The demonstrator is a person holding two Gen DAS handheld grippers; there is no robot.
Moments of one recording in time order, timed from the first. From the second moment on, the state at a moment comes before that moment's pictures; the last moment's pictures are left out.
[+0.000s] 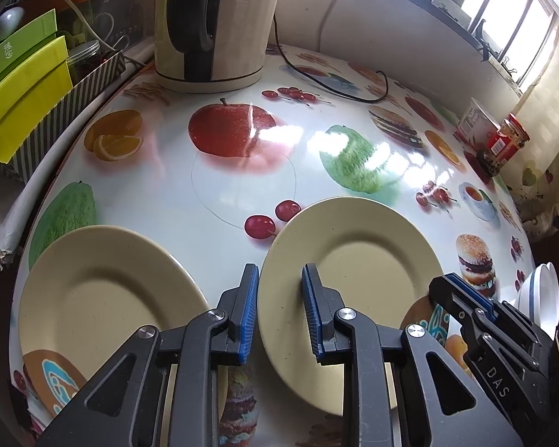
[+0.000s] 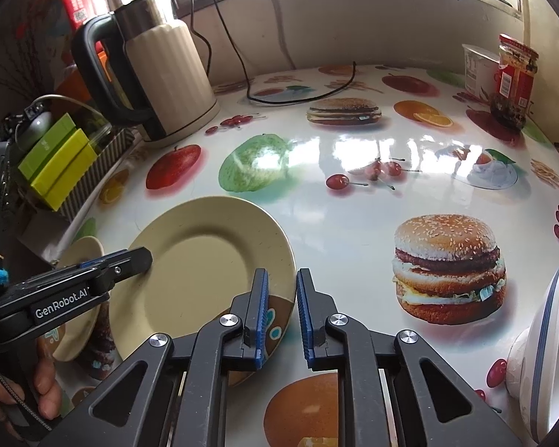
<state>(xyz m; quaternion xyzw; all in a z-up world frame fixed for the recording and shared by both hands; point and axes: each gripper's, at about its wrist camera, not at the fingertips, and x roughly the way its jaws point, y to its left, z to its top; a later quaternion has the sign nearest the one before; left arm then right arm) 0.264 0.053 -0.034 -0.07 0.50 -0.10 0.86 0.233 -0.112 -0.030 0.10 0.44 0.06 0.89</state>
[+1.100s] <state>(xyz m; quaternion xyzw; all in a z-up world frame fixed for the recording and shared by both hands) 0.196 0.069 -0.008 -0.09 0.48 -0.10 0.87 0.188 -0.108 0.002 0.10 0.42 0.07 0.90</state>
